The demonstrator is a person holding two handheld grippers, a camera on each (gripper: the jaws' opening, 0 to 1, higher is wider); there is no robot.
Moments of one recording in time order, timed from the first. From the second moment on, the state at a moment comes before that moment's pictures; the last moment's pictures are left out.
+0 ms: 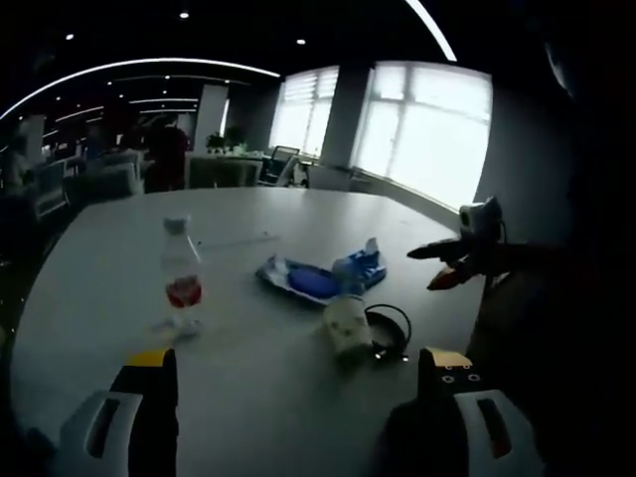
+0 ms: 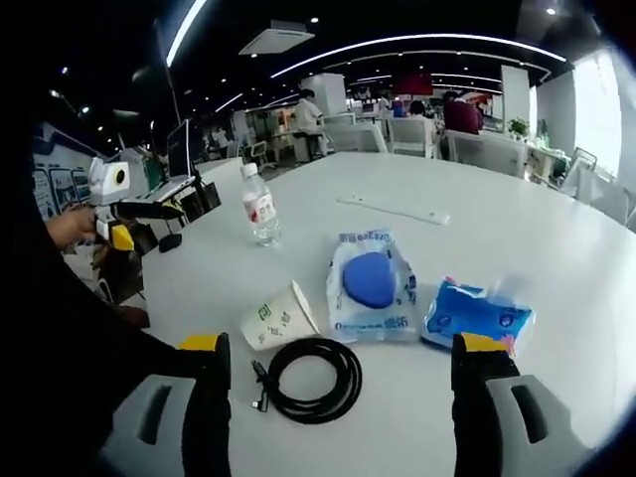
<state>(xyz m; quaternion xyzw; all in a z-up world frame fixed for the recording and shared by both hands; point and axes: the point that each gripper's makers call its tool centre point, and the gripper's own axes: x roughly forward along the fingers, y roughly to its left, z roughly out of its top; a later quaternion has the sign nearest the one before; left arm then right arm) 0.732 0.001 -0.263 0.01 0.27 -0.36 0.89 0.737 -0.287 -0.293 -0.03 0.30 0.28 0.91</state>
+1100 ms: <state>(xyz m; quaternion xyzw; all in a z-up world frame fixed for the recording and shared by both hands) 0.715 -0.001 -0.265 0.00 0.26 -0.37 0.89 0.758 -0.211 -0.306 -0.03 0.32 0.42 0.85</state>
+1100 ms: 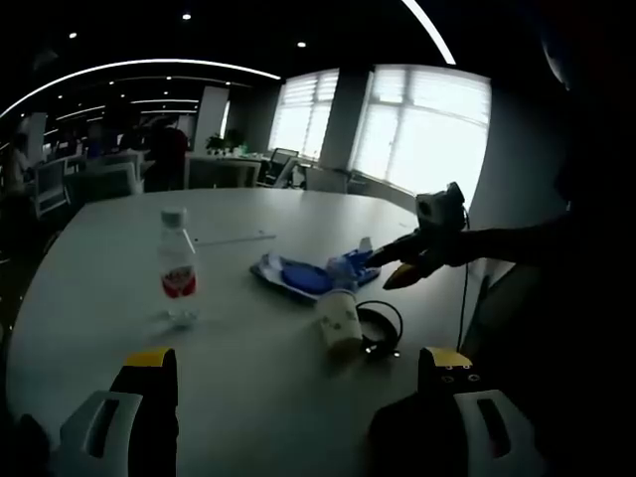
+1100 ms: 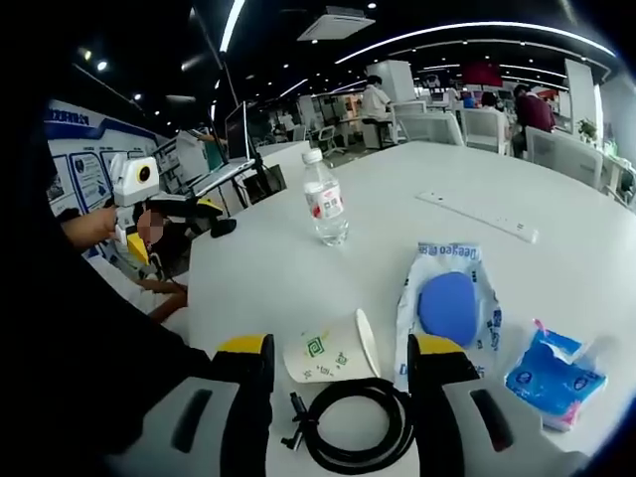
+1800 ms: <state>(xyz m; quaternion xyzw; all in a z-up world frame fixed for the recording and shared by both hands) 0.707 0.011 -0.267 0.00 0.27 -0.35 0.90 0.769 -0.185 -0.340 -0.05 0.38 0.49 0.78</state>
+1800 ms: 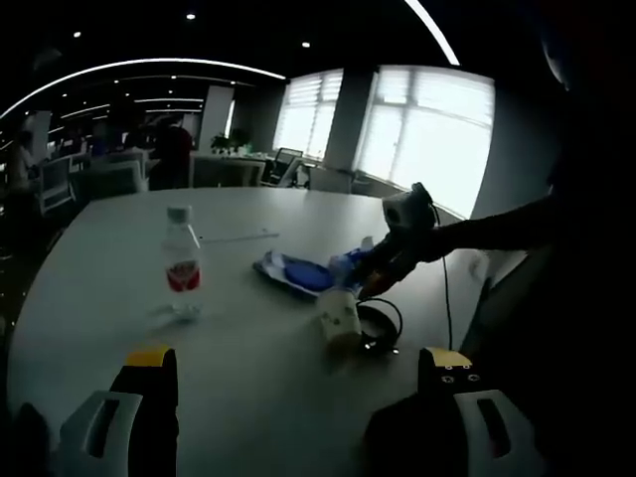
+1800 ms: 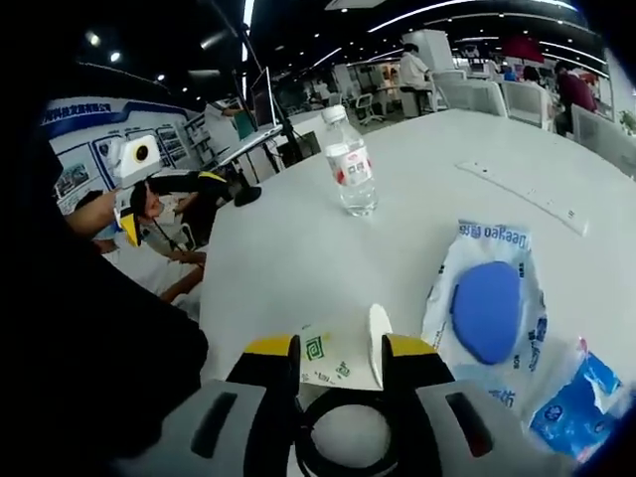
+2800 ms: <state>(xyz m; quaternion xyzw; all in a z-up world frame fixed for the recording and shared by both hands) 0.707 0.006 -0.258 -0.01 0.26 -0.36 0.90 0.738 -0.168 -0.316 -0.03 0.38 0.55 0.74</state>
